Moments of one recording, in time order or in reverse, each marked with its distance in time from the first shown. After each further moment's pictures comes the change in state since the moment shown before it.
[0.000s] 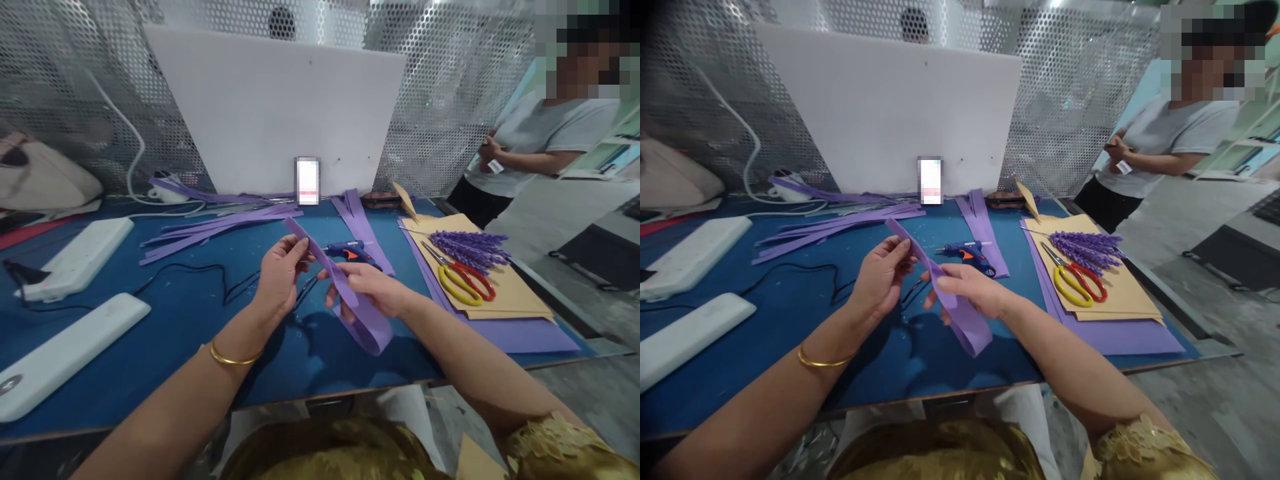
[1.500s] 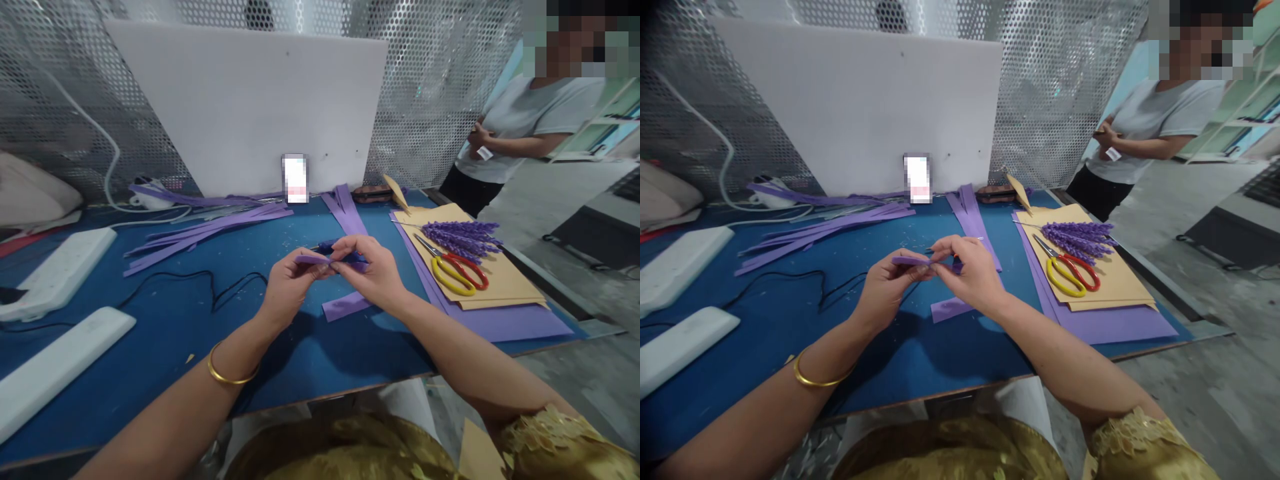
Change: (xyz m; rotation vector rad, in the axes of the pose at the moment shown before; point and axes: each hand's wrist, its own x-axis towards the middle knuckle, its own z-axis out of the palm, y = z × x) left_hand -0.019 -0.014 0.007 0.274 -0.301 0.070; right_hand -0.002 -0.004 0.003 -0.823 0.712 -0.615
